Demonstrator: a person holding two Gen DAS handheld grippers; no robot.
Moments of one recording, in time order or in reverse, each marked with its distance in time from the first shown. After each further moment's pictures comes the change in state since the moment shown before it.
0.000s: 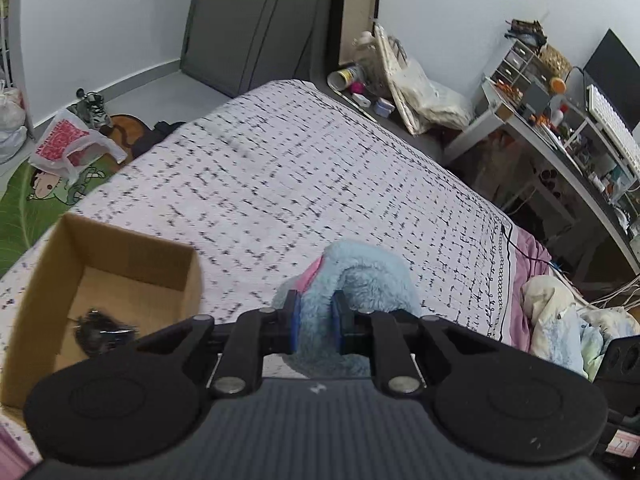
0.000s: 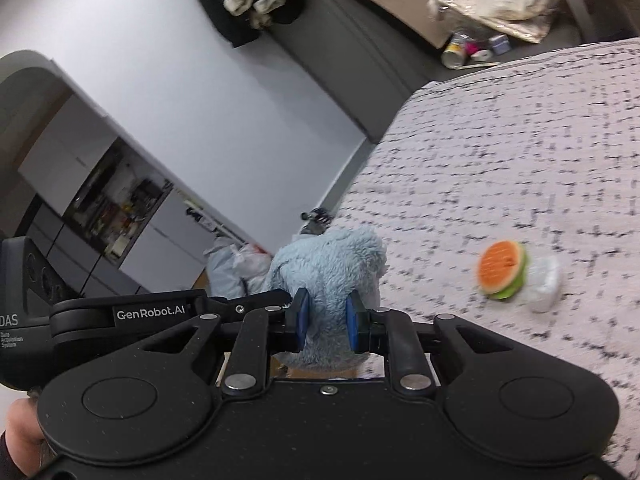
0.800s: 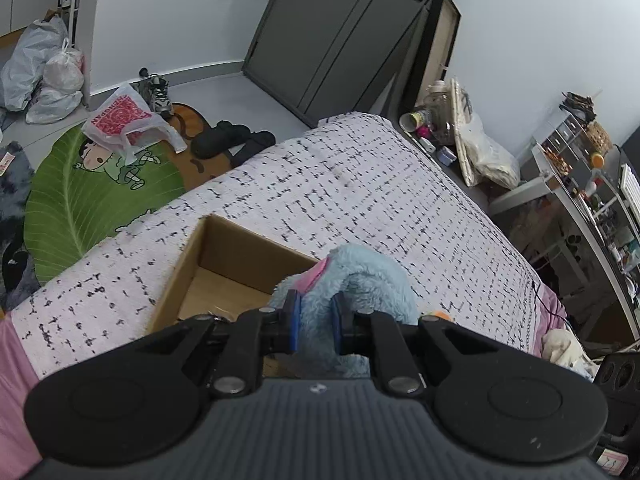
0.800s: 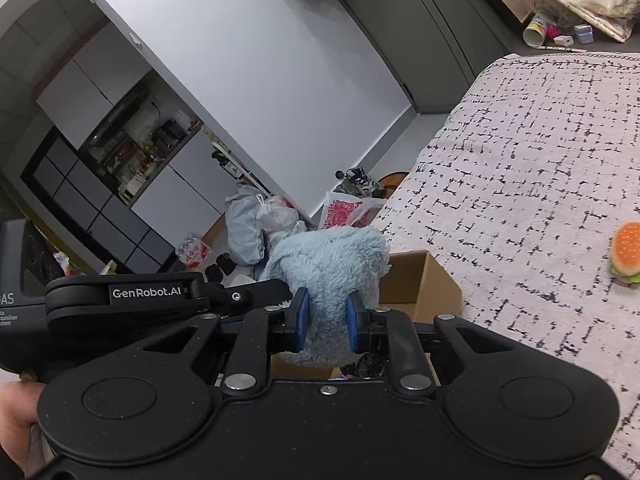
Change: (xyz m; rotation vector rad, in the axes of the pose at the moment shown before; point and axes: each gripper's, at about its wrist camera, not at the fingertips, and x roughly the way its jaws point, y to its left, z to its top) left arm -0.042 0.136 0.009 -0.186 -0.055 0.029; right arm 0.084 0.097 -0.036 -0.138 0.109 0.020
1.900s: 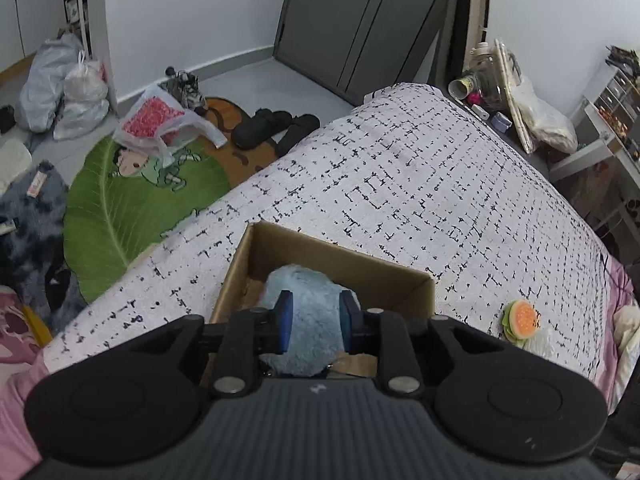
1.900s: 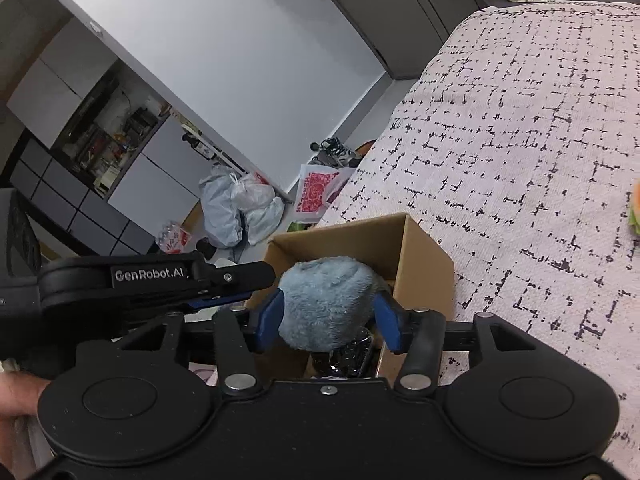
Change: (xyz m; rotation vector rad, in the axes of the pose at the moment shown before) left arm 0.049 0.009 0.012 0.109 0.059 0.183; right arm 0.042 -0.022 -0.011 0.075 0.075 -0.045
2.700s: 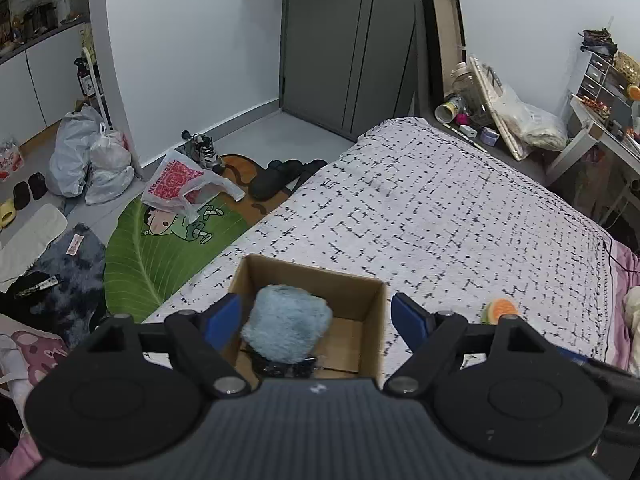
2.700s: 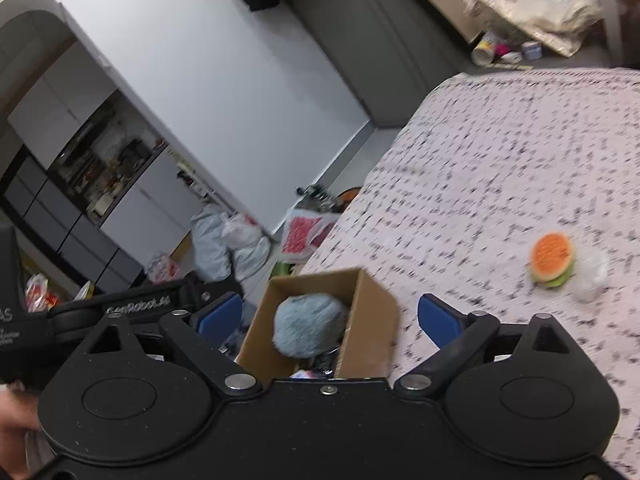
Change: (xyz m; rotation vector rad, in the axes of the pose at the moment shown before) left arm -0.075 -0.065 -0.015 0.114 -0.134 0.109; right arm -0.107 -0.001 0.016 -0.029 -0.127 -0.077
